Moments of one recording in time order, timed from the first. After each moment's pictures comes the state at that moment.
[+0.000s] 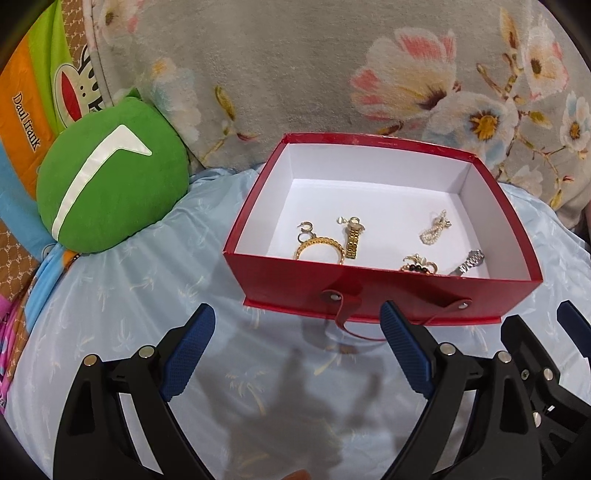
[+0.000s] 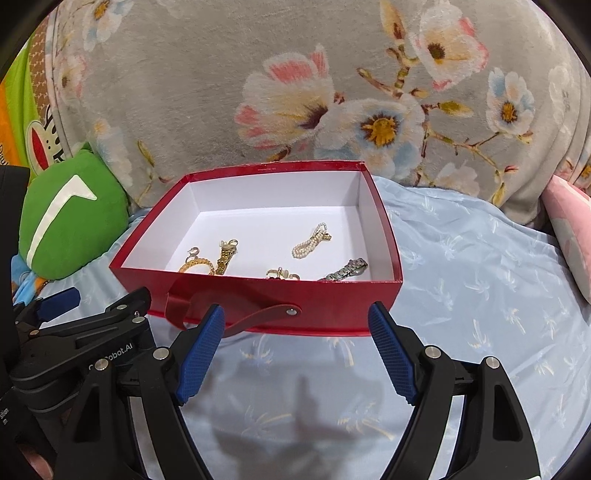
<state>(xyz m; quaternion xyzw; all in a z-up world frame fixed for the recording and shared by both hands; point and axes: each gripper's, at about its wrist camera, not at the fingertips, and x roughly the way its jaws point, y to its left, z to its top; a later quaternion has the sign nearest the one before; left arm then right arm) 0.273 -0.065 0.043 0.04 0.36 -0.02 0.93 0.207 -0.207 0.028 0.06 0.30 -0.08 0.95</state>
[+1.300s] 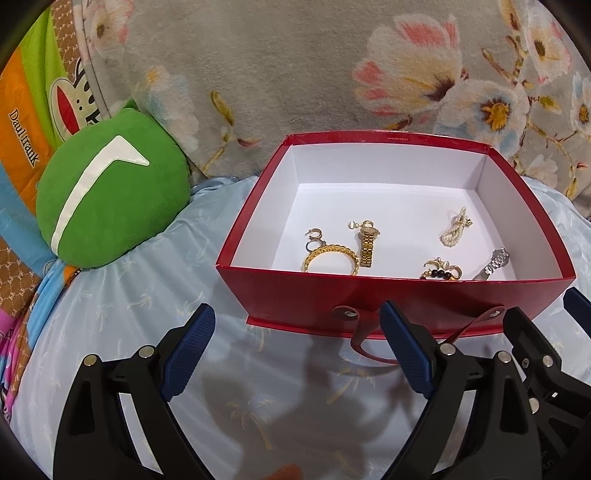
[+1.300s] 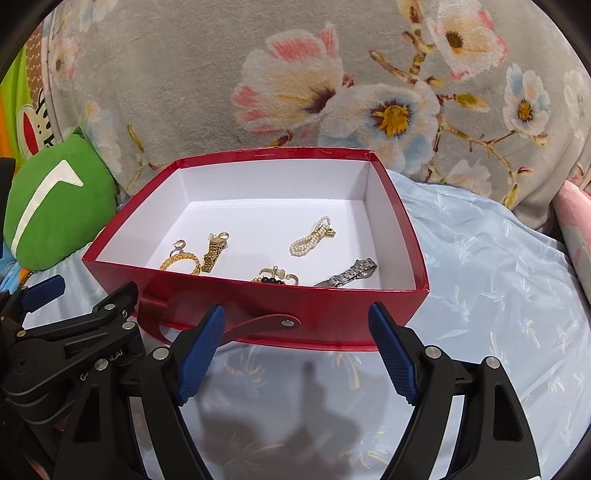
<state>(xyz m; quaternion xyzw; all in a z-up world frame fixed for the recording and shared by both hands) 0.292 -0.070 0.023 0.07 0.34 0.00 0.94 0.236 -0.208 0.004 0.04 0.31 -0.08 0.95</state>
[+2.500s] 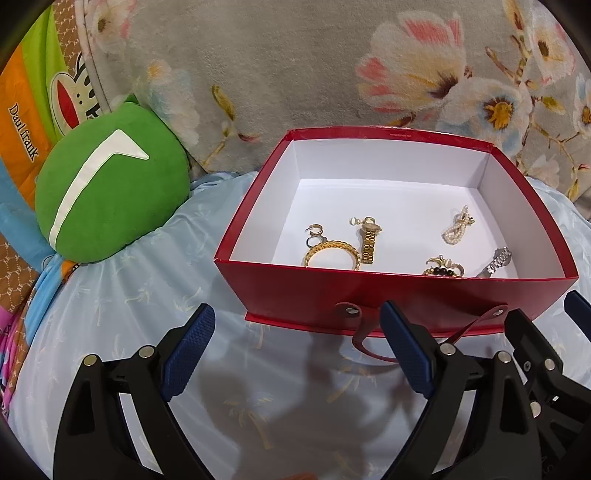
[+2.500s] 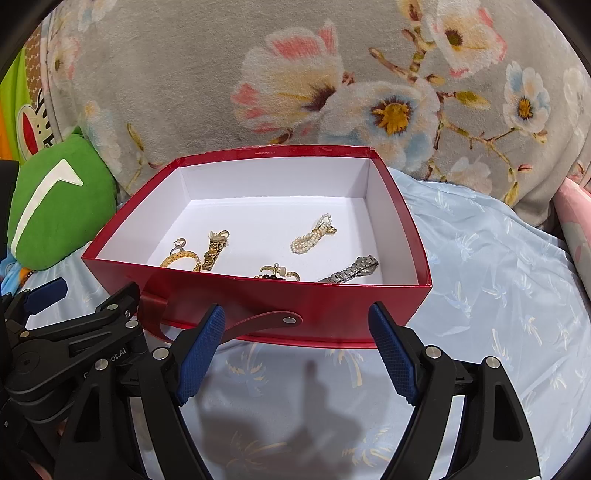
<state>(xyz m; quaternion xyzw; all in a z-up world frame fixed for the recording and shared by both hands) 0.295 -0.069 0.020 0.06 0.34 0.00 0.94 0.236 -0.207 0.003 0.04 0.31 -0.08 0.95</state>
